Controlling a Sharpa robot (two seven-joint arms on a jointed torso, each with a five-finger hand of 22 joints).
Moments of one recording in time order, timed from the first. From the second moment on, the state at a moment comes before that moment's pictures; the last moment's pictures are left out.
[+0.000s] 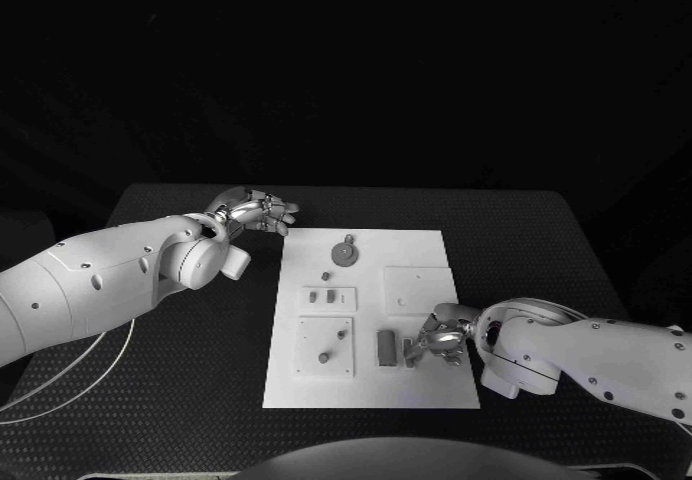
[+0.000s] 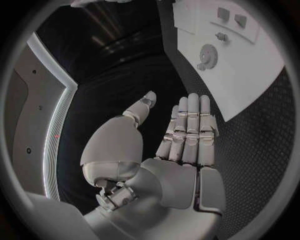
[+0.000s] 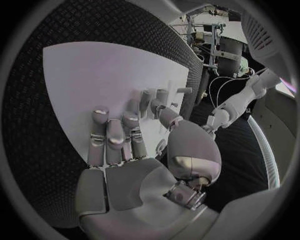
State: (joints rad) left arm 1.21 -0.72 -0.13 1.18 -0.30 -0.21 0.16; left_hand 1.00 -0.11 0.46 -0.23 0.05 0.84 0.19 0.28 0.50 1.16 0.12 0.07 0.30 1.01 0.05 0.55 0.65 0.01 0.98 -0.04 0.07 1.01; right arm 1.04 -0.91 -0.19 1.67 -0.99 -0.16 -0.46; right_hand 0.81 -0.16 0.65 -0.21 0.05 1.03 0.08 0.25 0.59 1.16 -0.01 1.09 1.18 1.16 -0.11 1.53 0.92 0.25 1.06 -0.02 1.00 1.31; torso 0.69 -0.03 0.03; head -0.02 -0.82
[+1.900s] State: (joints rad) left arm 1.21 -0.73 -0.13 1.18 -0.30 -0.21 0.16; left_hand 1.00 -0.11 0.46 -0.23 0.05 0.84 0.19 0.28 0.50 1.16 0.12 0.07 0.30 1.01 0.05 0.55 0.65 0.01 0.98 -0.04 0.07 1.01; right arm 1.04 -0.89 -0.19 1.66 -1.08 -0.06 -0.46; right_hand 0.97 -0.06 0.64 -0.29 0.05 1.06 0.08 0.30 0.60 1.19 -0.03 1.10 1.17 1.21 -0.11 1.54 0.99 0.25 1.07 -0.03 1.01 1.31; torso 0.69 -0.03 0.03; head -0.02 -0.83
